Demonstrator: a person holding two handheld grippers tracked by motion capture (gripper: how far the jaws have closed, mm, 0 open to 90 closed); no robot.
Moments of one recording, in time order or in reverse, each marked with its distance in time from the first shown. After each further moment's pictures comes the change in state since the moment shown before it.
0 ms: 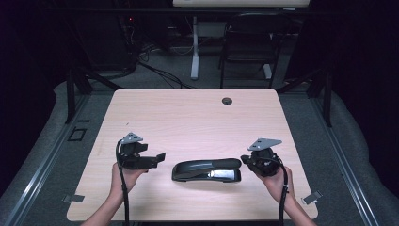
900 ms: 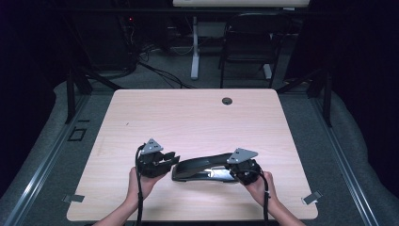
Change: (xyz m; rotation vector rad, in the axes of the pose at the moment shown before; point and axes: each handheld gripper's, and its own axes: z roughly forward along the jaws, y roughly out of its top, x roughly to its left) left arm -0.048 -0.004 0.020 -0.029 -0.081 0.129; right arm 0.041 -0.003 0.040 -0.044 0.022 -0.186
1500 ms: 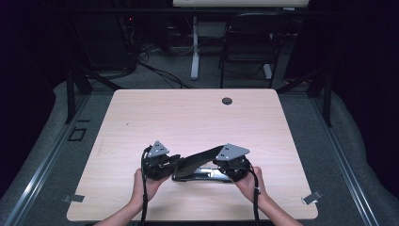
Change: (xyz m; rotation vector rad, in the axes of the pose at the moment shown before) left arm -0.015 -0.002 0.014 0.019 0.000 0.030; right arm 0.018 0.037 -0.003 -0.132 0.030 -0.050
